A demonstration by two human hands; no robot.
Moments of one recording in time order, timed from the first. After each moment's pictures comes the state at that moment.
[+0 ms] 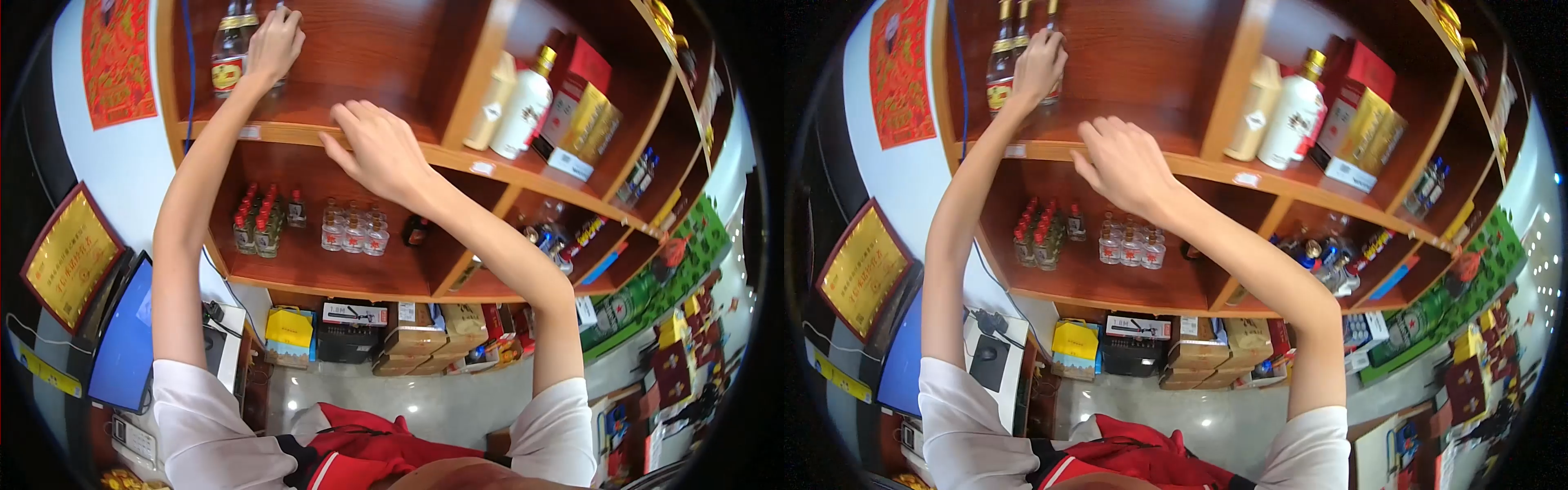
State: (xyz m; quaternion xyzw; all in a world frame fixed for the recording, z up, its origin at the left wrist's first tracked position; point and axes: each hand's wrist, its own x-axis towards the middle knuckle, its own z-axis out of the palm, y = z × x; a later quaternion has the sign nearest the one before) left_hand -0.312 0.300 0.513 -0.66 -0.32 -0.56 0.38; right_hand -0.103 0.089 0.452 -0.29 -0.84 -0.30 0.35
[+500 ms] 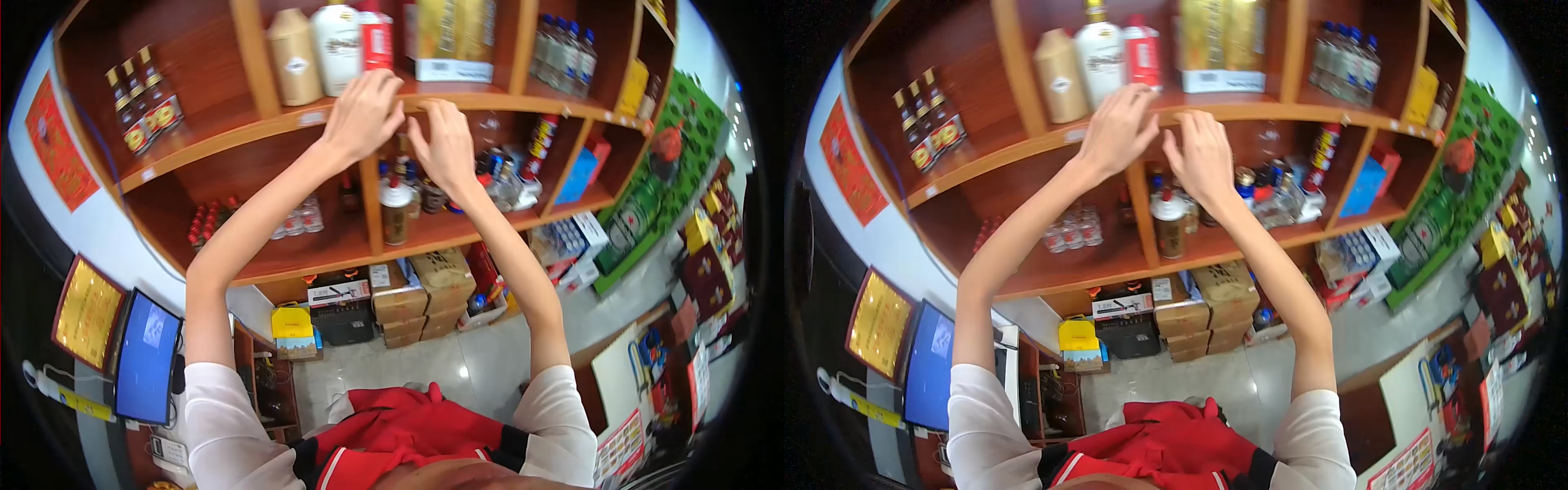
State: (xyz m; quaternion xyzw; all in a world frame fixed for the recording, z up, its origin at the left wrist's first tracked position) left_hand 0.073 0.040 0.433 -0.83 -0.07 -0.51 0.22; right_hand 0.230 -0.055 0.382 -0.49 -0.62 -0.37 0.48
